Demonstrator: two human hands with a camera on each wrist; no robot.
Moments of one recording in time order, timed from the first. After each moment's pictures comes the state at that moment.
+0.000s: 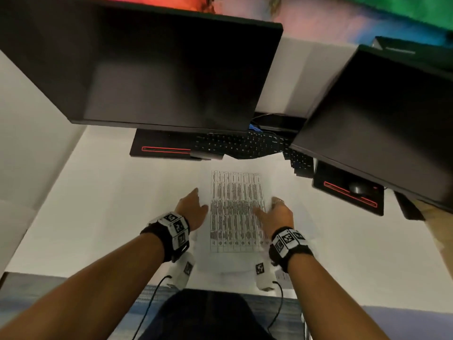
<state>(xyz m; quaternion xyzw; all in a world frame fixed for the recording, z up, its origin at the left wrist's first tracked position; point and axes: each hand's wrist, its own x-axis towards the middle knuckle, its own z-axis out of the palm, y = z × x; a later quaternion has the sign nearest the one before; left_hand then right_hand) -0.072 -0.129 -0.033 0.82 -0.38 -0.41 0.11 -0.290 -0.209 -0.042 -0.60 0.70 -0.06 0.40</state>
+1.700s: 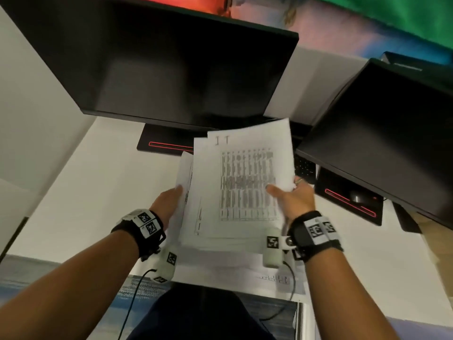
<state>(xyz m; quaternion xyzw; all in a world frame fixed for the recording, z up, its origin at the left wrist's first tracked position) -0.022 -0.091 -0.035 0.76 -0.10 -0.51 0.38 -0.284 -0.227 0.051 -0.46 0.66 -0.25 0.54</state>
